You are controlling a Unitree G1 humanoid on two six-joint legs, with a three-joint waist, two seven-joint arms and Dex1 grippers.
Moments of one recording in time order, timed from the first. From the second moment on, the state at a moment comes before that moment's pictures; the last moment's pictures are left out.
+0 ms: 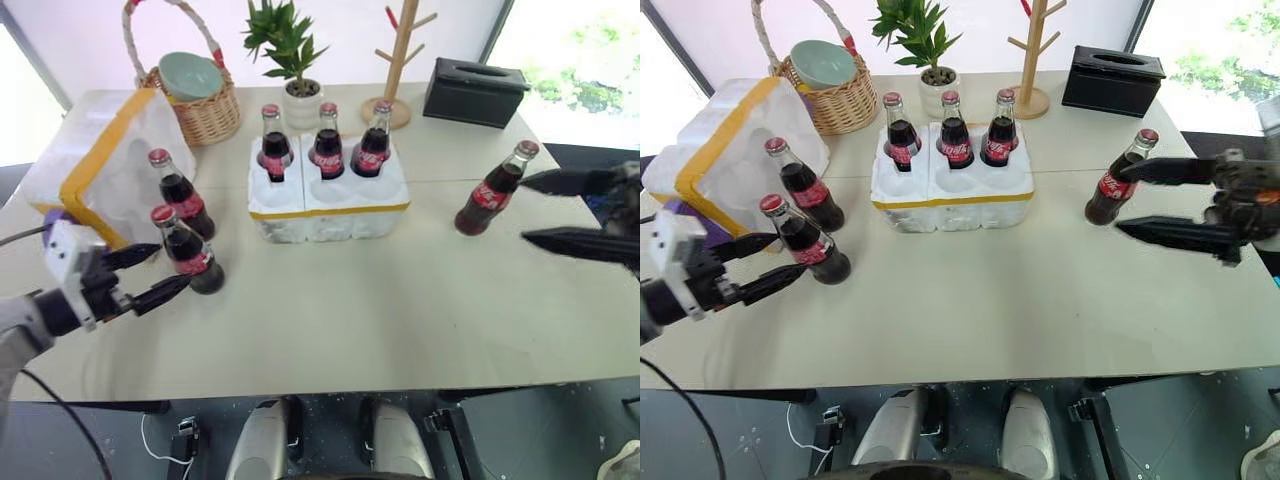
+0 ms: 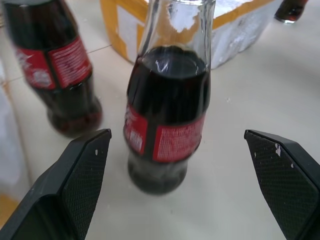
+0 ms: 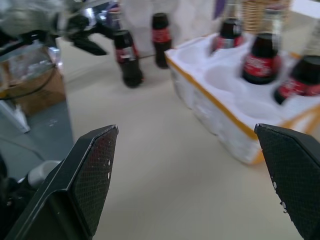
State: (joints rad) left arm 0.07 0.86 0.48 -0.34 -0.69 0.60 -0.86; right arm -0.36 -1.17 -0.51 -0.24 0.91 0.88 1.34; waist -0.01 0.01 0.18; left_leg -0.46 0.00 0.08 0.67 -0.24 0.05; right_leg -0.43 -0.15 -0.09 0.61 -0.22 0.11
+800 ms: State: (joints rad) left arm -0.11 0.76 0.29 -0.18 -0.59 0.52 -0.87; right arm -0.43 -1.08 -0.38 -0.39 1.08 0.94 1.12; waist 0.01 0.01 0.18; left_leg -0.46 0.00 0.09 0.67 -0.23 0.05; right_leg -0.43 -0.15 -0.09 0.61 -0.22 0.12
